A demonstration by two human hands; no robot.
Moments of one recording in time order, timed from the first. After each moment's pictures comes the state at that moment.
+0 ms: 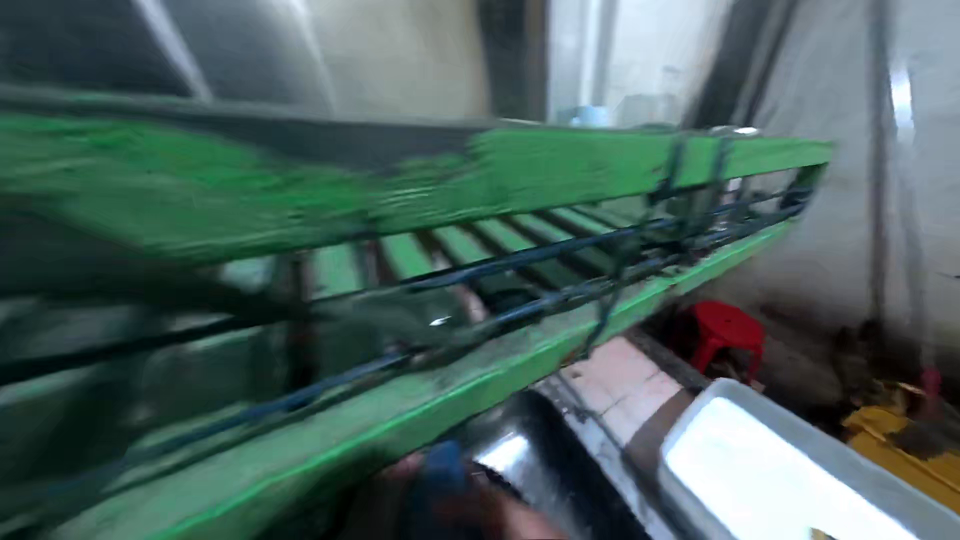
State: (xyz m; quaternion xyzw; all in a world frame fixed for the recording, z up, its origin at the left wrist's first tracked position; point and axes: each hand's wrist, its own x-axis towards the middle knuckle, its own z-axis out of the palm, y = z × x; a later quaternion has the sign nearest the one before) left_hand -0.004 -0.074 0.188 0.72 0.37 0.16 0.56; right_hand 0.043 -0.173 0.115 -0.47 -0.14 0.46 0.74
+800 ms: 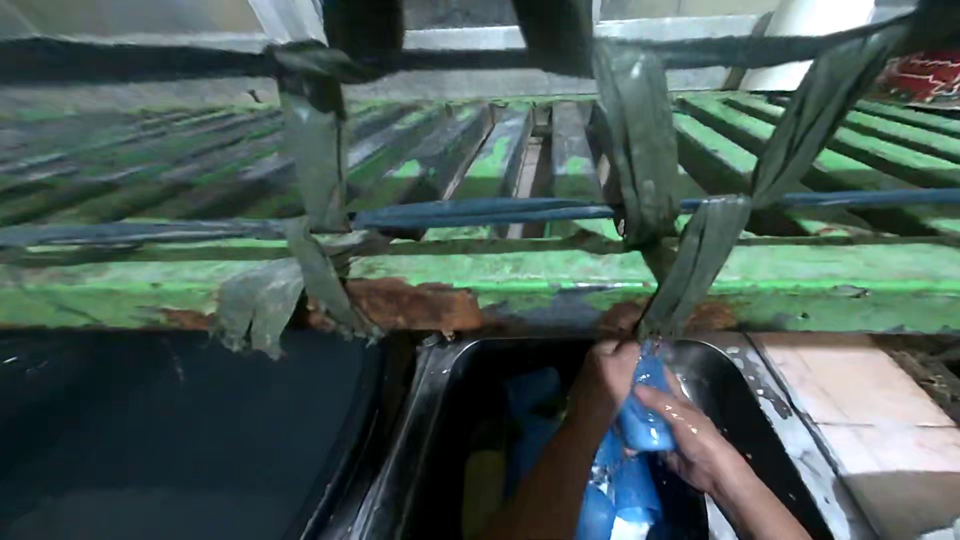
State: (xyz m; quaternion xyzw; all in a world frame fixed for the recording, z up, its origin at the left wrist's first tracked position) left_hand 0.008 -0.031 0.119 0.69 0.31 0.18 0.63; right_hand 0.067 -0.159 0.093 -0.60 -0.18 0.44 0.65
